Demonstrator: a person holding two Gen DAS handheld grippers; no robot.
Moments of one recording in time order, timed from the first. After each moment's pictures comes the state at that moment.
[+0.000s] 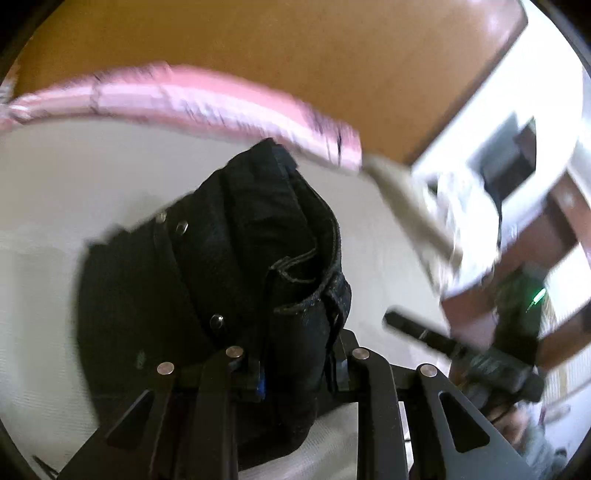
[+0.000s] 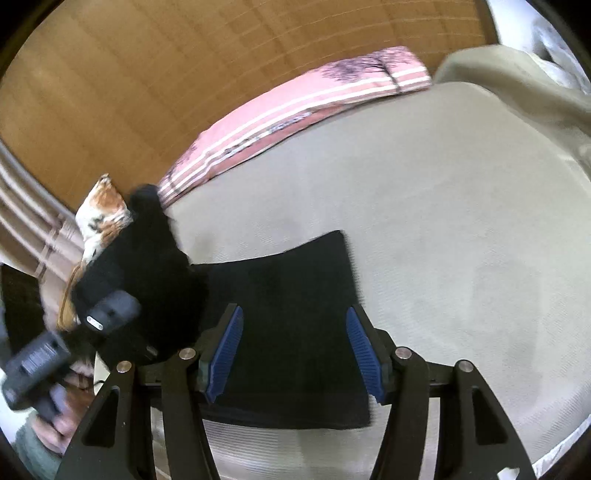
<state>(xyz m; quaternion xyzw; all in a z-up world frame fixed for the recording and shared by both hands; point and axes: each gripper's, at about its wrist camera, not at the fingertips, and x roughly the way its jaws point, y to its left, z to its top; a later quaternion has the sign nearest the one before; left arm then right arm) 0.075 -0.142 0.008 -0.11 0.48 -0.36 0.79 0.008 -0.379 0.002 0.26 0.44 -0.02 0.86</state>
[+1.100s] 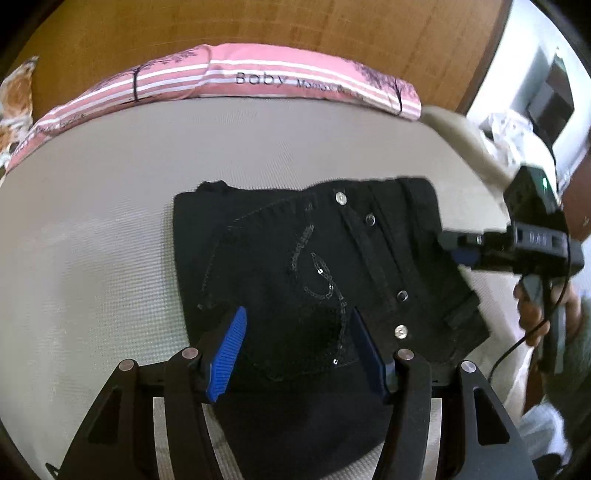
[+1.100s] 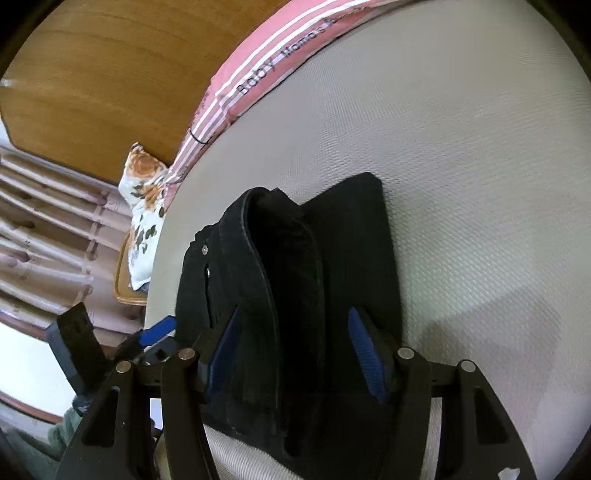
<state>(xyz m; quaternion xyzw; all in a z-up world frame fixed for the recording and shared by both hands) 0.068 -0.089 -0.039 0.02 0.49 -0.28 0.82 0.088 -0.380 -0.094 0.33 0.51 0.17 0.78</state>
